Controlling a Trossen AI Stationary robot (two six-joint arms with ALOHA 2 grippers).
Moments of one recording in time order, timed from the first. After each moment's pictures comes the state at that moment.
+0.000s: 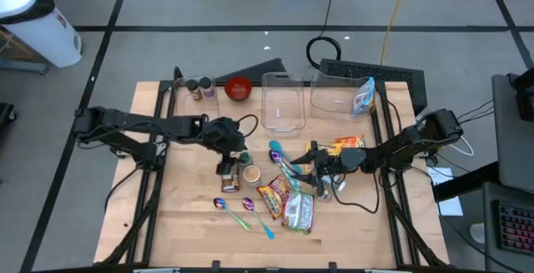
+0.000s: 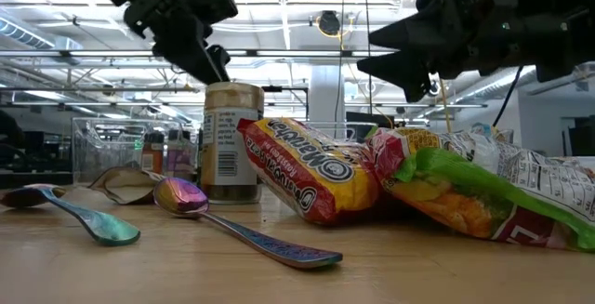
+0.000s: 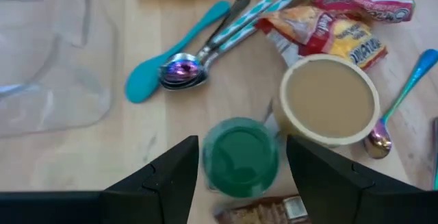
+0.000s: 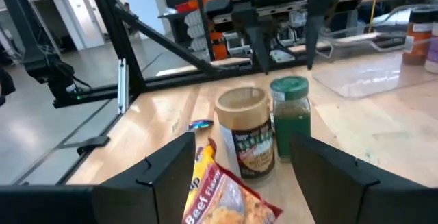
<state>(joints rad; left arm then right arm) 0.07 1.34 0.87 -0.36 0.15 0.17 0.21 1.51 0.35 1.11 0.13 0.22</state>
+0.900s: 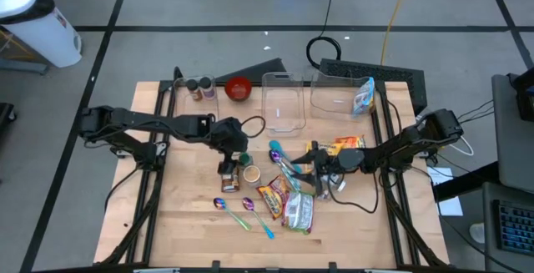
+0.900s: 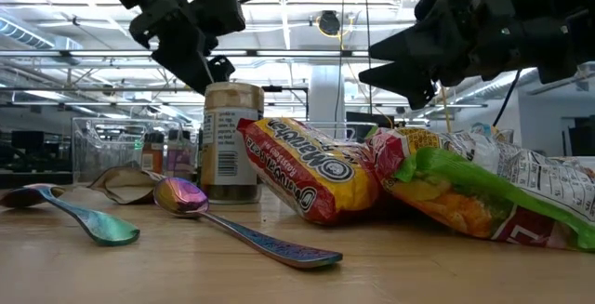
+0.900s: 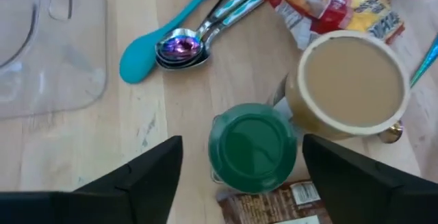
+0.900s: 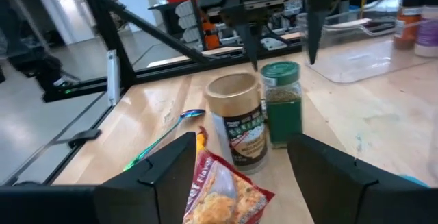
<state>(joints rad) 0.09 1.41 0.92 -0.45 0.16 0.18 0.21 1.50 0.35 1.06 0.17 0.25</state>
